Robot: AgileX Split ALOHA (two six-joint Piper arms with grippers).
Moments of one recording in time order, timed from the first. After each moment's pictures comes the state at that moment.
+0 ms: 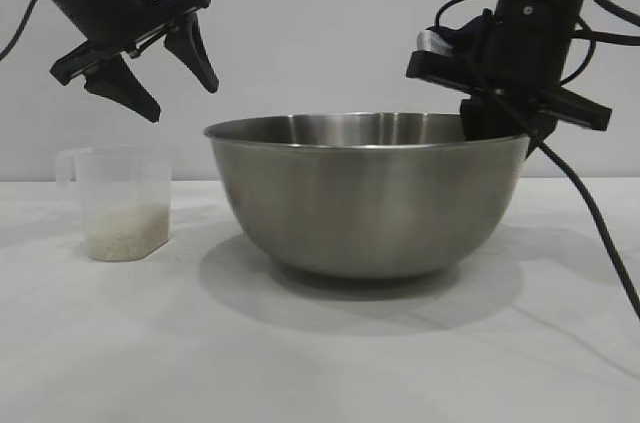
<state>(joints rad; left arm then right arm) -0.15 2.03 -1.46 -0.87 0.50 0.57 0.31 2.12 -1.53 0.36 1.08 -0.18</state>
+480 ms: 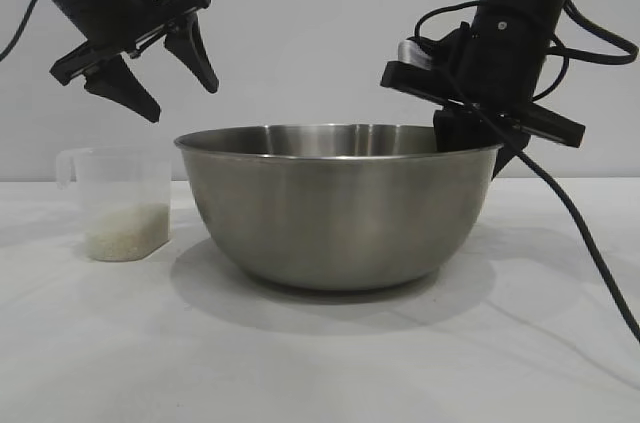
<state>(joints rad) -0.15 2.03 -1.46 -0.87 0.50 0.57 0.32 2.15 -1.54 0.40 1.05 -0.18</state>
